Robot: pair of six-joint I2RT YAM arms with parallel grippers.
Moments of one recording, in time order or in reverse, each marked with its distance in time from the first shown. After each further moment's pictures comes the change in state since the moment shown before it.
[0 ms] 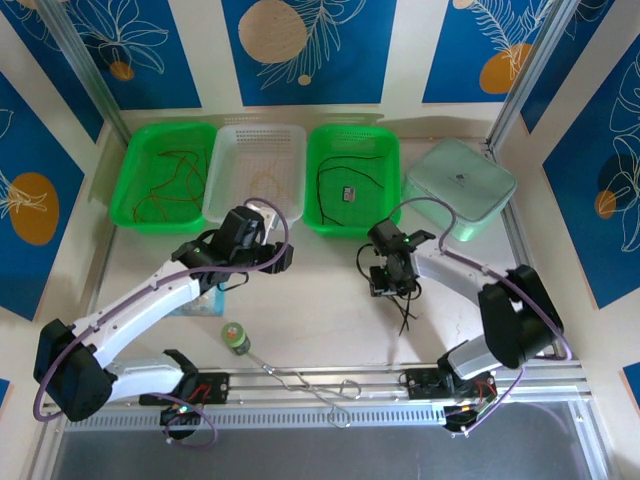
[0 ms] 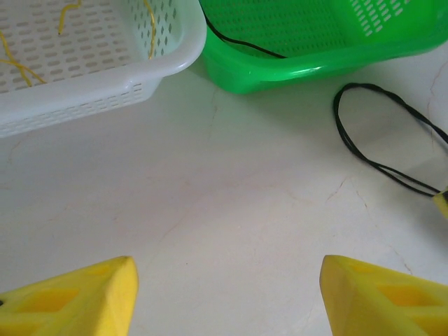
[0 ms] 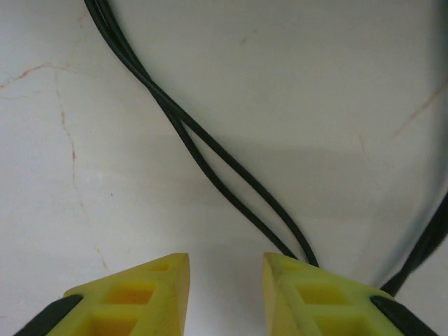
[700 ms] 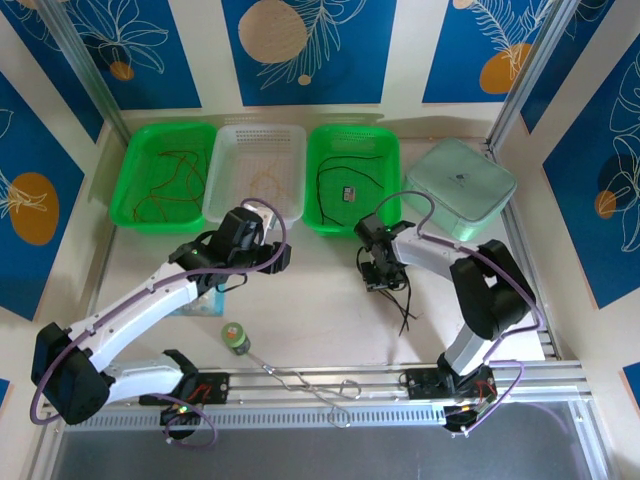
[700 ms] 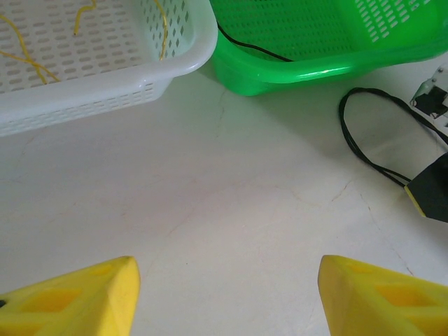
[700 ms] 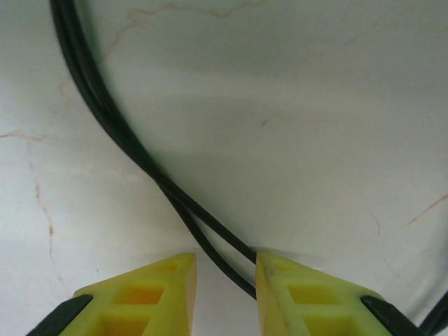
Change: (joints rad) left arm -0.006 -0.021 0.000 -0.020 -0.029 -0.015; right arm 0.009 0.179 0.100 -0.008 0.043 -0.009
